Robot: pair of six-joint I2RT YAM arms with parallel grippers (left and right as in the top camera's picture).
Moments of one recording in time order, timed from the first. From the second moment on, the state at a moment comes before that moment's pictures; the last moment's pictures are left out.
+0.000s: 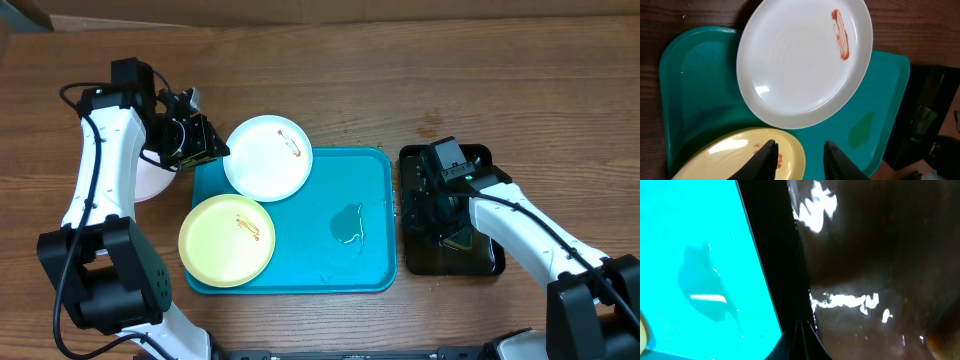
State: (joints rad) left arm 0.18 1.85 1.56 -1.18 0.50 -0.03; right arm 0.34 1.58 0.91 -0.73 -0.27 0.56
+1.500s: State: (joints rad) left arm 0.18 1.85 1.56 -1.11 0.47 -0.04; right arm 0.37 1.58 1.03 -0.48 -0.36 0.49
